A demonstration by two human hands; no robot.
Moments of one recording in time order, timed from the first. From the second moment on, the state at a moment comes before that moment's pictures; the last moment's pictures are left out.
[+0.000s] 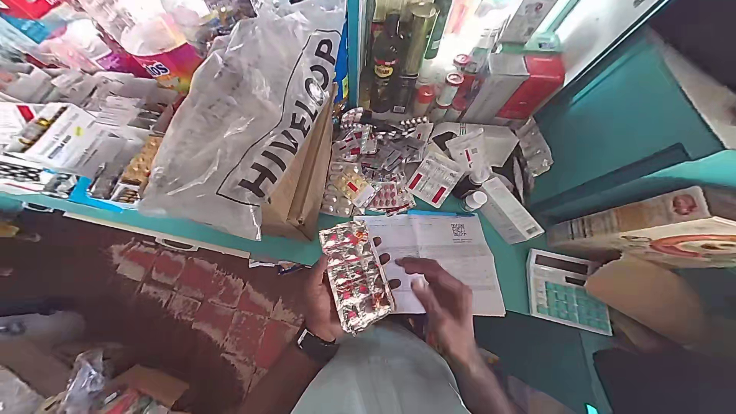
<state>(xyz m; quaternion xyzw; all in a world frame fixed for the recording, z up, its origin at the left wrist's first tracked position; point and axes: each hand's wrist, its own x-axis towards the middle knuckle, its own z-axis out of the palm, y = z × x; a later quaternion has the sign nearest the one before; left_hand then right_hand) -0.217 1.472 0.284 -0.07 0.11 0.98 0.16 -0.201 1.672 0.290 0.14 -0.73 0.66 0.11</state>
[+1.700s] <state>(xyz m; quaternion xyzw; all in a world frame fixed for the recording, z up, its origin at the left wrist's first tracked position) -0.209 1.485 0.269 0.06 0.24 0.95 0.19 -0.200 1.666 0.298 0.20 -0.70 0.68 0.03</state>
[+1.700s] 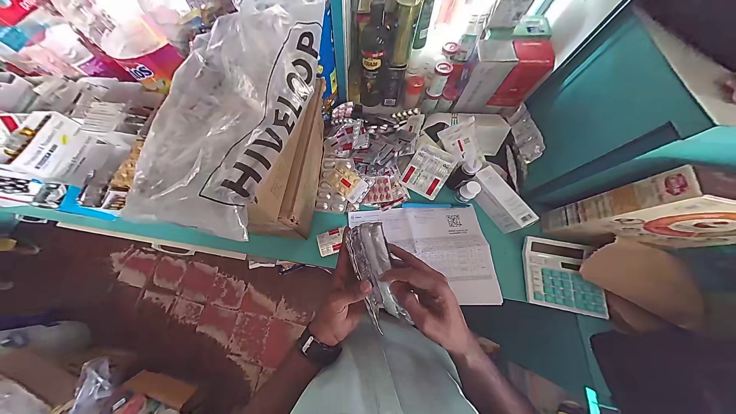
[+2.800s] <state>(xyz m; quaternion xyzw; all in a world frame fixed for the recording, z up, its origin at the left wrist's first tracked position) -0.190 1.465 0.282 -0.05 0.36 0.91 0.20 -0.198 1.650 0.303 0.18 -0.68 0.71 -0.01</state>
